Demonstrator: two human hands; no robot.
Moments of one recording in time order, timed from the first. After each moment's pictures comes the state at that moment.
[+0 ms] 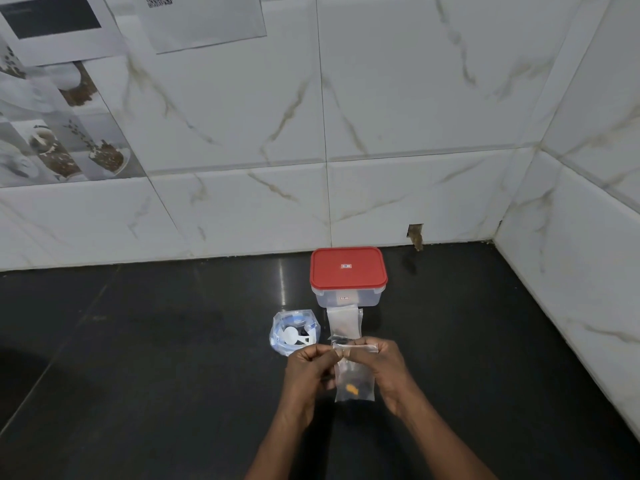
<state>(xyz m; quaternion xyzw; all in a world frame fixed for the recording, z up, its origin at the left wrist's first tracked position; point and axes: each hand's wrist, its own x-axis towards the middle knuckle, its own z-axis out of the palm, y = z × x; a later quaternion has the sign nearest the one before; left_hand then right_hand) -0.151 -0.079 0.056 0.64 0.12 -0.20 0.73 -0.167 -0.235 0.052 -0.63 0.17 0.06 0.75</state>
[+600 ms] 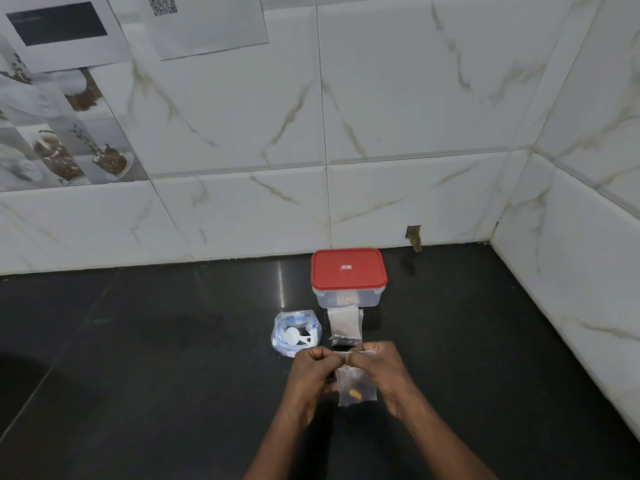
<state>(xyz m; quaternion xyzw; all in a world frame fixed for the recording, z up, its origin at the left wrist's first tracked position) -0.155 -0.078 0.070 0.68 0.09 -0.22 0.69 -0.173 -0.227 0.057 -0.70 0.19 0.08 0.68</state>
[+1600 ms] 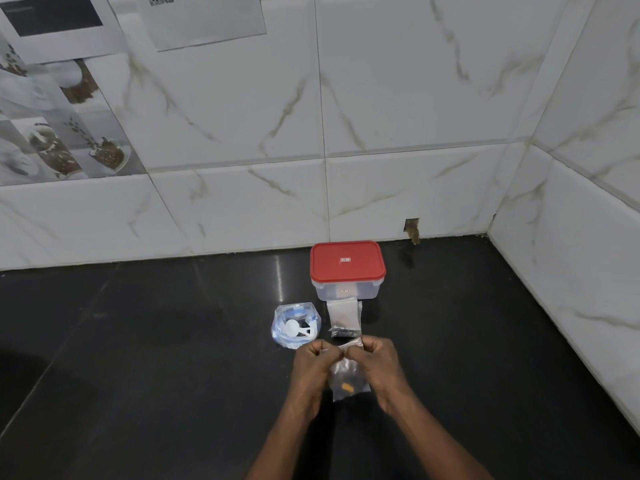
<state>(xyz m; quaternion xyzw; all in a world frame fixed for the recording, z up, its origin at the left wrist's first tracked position) -0.161 -0.082 0.061 0.68 0.11 -0.17 0.70 -0.185 -0.209 0.060 -0.66 0.21 0.01 0.72</state>
